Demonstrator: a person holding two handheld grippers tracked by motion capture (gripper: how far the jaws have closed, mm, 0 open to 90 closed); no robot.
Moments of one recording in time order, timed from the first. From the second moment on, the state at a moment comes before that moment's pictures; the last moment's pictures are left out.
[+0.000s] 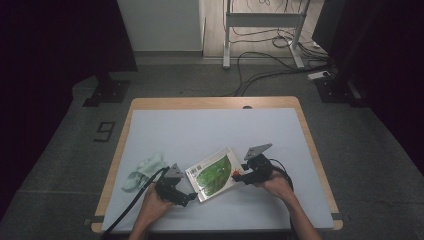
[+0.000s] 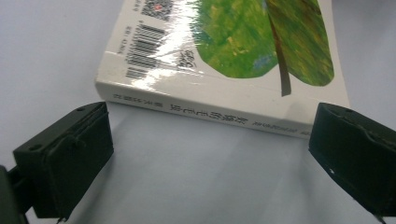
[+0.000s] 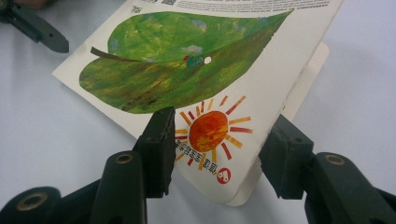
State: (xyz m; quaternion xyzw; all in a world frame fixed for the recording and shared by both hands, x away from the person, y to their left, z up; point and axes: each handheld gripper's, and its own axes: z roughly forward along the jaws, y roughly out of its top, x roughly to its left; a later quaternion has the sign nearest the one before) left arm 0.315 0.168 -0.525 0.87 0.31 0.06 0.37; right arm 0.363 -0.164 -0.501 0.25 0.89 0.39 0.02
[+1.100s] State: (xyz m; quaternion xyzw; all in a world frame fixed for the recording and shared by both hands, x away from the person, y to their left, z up) left arm 0.332 0.153 -0.524 0.87 0.30 0.01 0.39; right arm 0.350 -0.178 -0.507 0.25 0.88 0.39 0.02
